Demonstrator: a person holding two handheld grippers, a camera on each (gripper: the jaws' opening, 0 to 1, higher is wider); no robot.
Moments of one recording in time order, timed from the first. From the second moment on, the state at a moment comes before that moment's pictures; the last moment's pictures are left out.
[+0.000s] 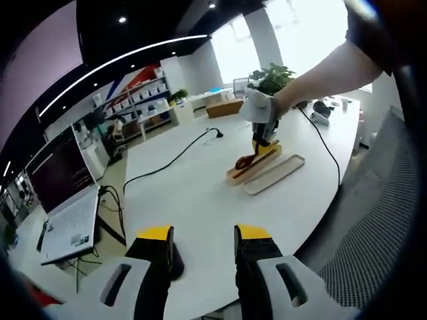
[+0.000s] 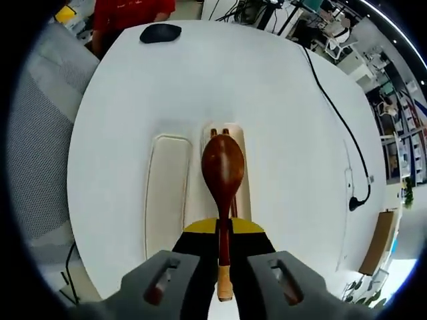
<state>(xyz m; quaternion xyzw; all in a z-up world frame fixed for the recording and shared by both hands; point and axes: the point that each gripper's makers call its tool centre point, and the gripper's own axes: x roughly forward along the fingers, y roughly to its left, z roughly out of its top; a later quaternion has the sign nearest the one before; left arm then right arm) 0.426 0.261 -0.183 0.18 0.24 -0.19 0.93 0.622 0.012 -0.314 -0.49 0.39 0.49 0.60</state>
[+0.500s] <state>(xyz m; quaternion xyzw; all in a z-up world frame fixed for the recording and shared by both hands) 0.422 0.259 -0.187 0.18 0.26 -0.19 0.93 0.628 0.021 -0.332 -0.49 0.41 0.50 0.59</state>
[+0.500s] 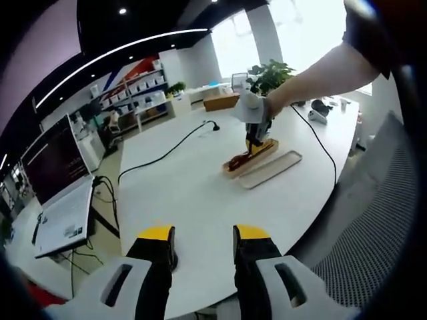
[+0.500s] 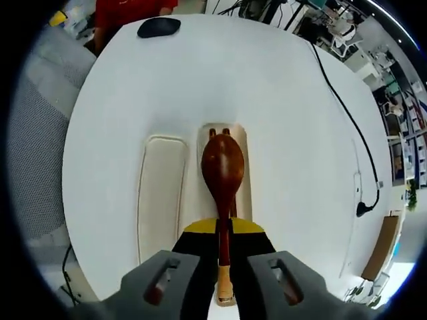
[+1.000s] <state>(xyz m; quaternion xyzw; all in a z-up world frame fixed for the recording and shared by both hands) 0.423 0.266 -0.190 0.18 0.26 -0.19 0.93 0.628 0.018 -0.339 -0.48 0.42 0.50 0.58</state>
